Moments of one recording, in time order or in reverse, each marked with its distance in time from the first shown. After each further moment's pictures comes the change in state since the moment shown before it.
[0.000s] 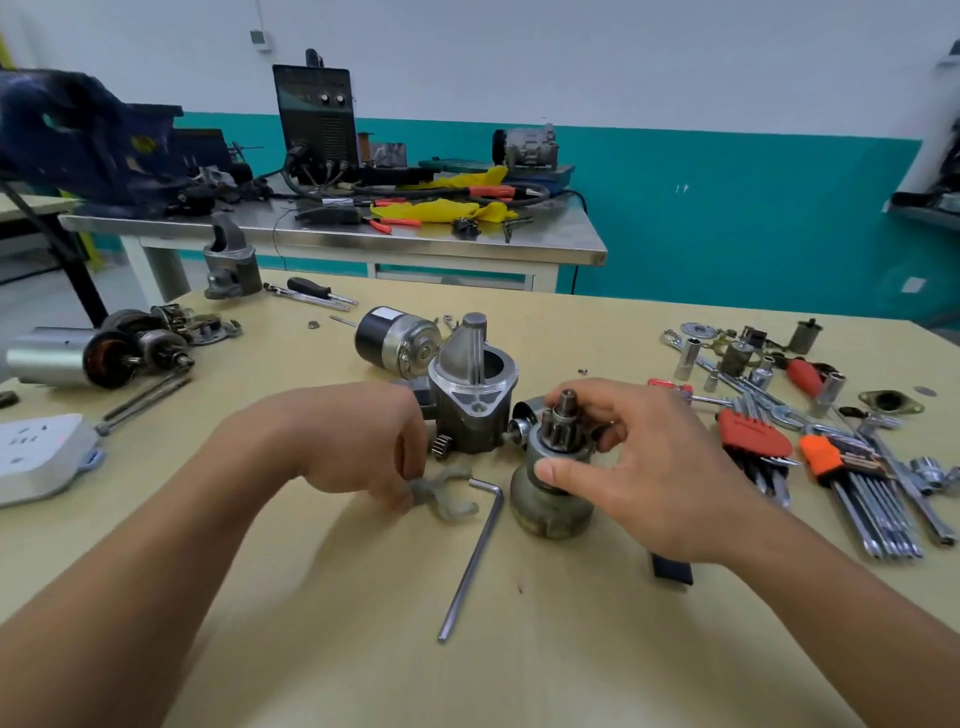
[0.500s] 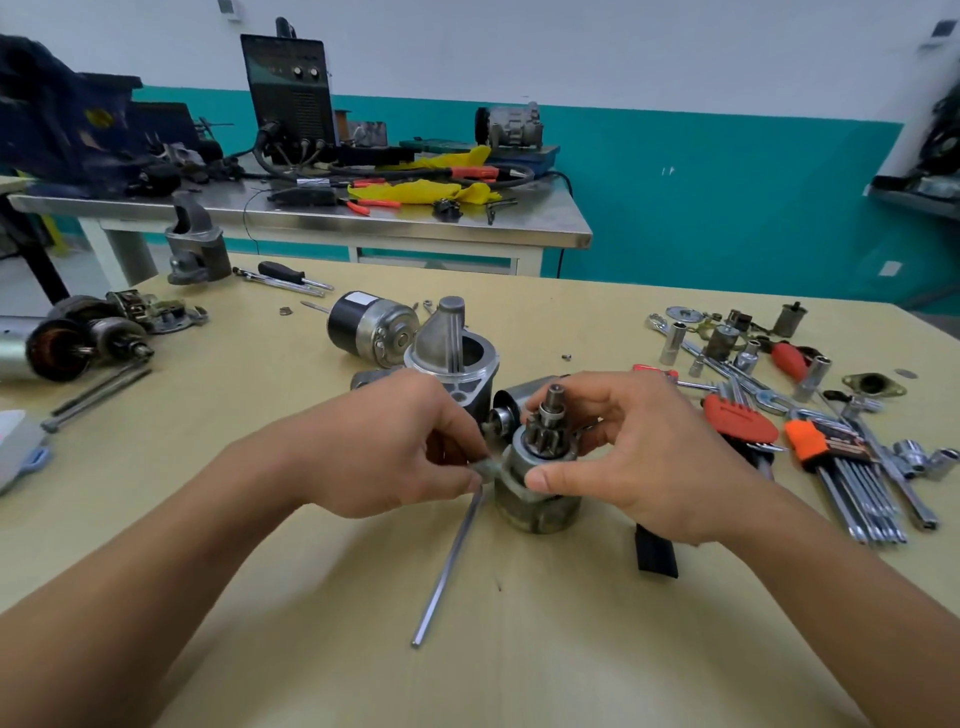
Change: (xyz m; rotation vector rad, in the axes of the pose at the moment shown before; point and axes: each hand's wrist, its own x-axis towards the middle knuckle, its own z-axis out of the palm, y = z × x) left_hand 0.007 0.028 0.019 -0.310 0.264 0.326; right_hand 0.003 0.013 -0.009 0.230 -0.147 0.054
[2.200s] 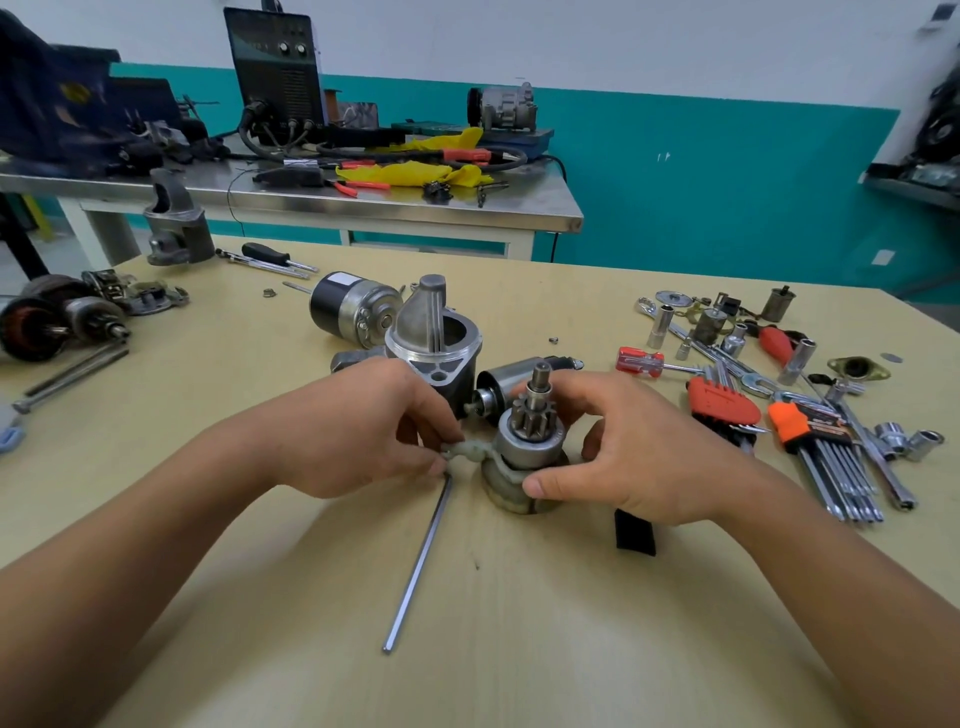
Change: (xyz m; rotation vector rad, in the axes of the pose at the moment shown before) left_hand 0.004 -0.010 0.008 -0.015 0.003 -0.129; right_hand 0.001 0.018 -0.007 -0.157 -0.162 0.098
